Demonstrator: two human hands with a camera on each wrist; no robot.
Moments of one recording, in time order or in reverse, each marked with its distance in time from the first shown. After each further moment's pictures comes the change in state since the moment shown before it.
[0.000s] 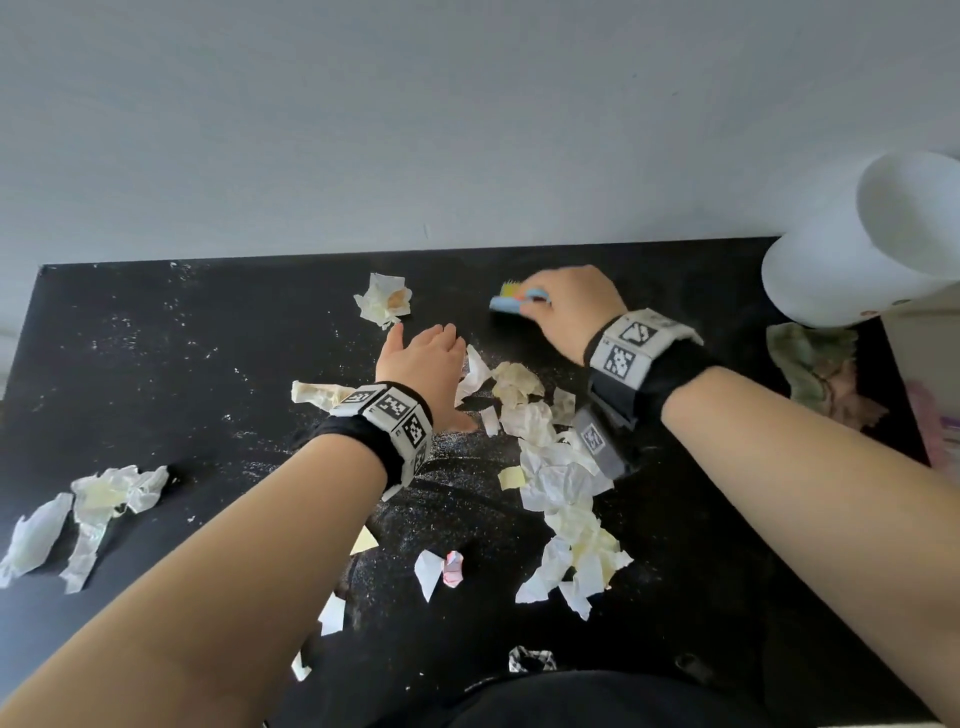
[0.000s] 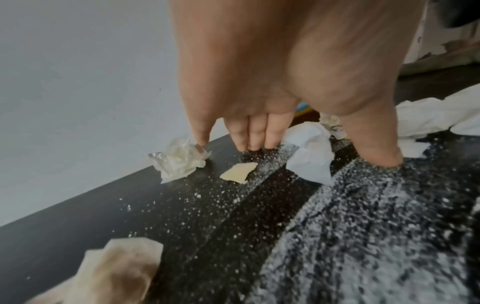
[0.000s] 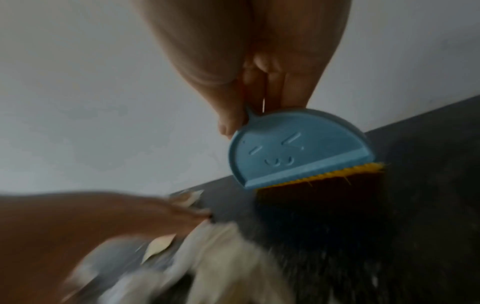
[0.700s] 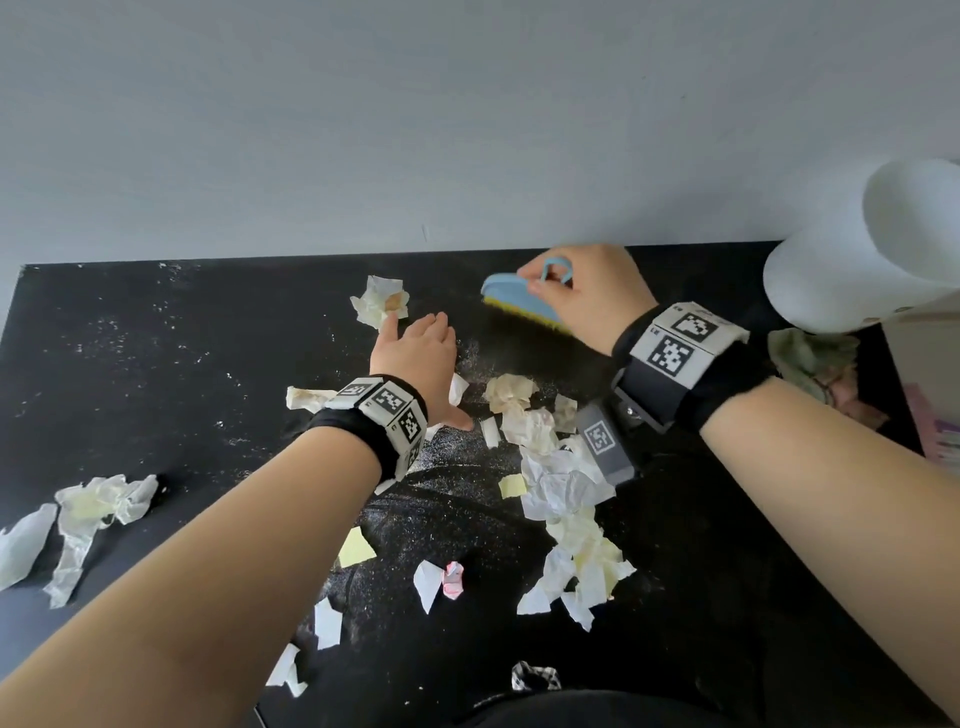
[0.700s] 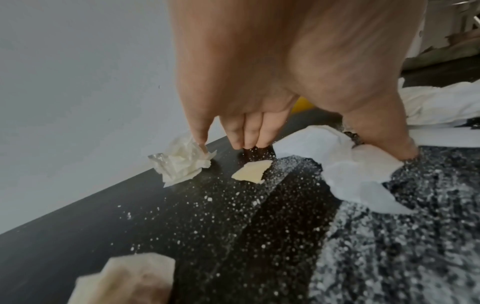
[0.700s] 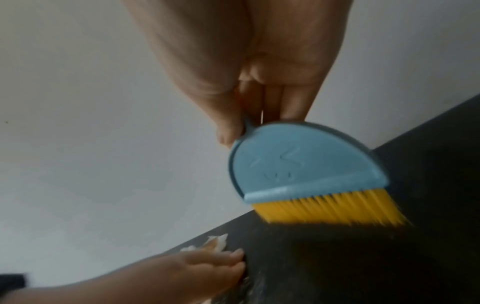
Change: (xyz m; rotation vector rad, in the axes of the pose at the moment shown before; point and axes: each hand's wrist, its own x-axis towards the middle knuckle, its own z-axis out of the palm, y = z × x) left_hand 0.011 -0.009 -0.005 0.072 0.010 -0.013; right_hand -0.003 -0.003 -0.019 0.190 0.129 -0.020
